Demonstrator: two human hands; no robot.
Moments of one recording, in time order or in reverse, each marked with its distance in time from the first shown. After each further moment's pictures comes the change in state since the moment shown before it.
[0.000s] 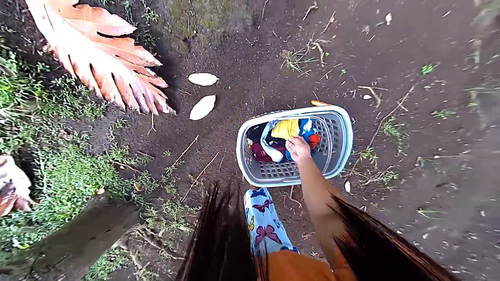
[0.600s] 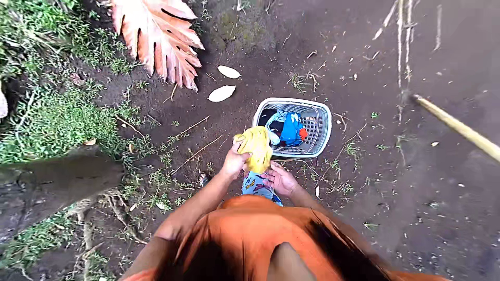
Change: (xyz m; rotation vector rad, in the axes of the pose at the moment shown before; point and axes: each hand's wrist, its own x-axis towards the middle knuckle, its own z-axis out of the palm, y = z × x) left_hand 0.060 -0.139 -0.071 -0.709 -0.571 0.774; right_hand -0.371 0.081 -0.059 -0.409 -0.428 0.244
